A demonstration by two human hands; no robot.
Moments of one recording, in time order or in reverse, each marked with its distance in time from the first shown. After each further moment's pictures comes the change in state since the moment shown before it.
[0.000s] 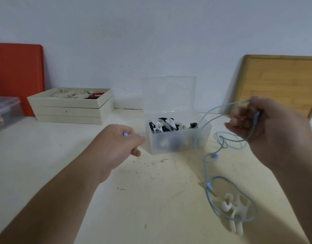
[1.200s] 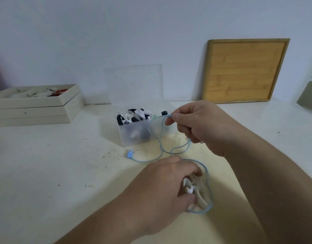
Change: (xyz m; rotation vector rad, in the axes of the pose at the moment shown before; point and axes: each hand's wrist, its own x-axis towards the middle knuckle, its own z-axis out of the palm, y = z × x) left_hand -0.075 0.019 0.104 0.424 -0.521 0.610; right_hand -0.017 0.015 0.007 -0.742 -0.295 0.078
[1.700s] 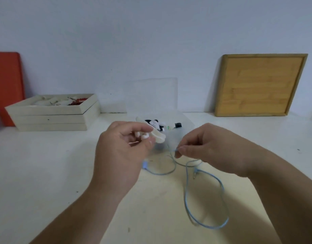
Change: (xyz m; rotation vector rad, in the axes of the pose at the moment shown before) left_hand 0.001 -0.035 -0.061 -0.473 0.848 -0.185; right_hand -0.015 -0.013 0.002 -0.383 -0.236 -0.137
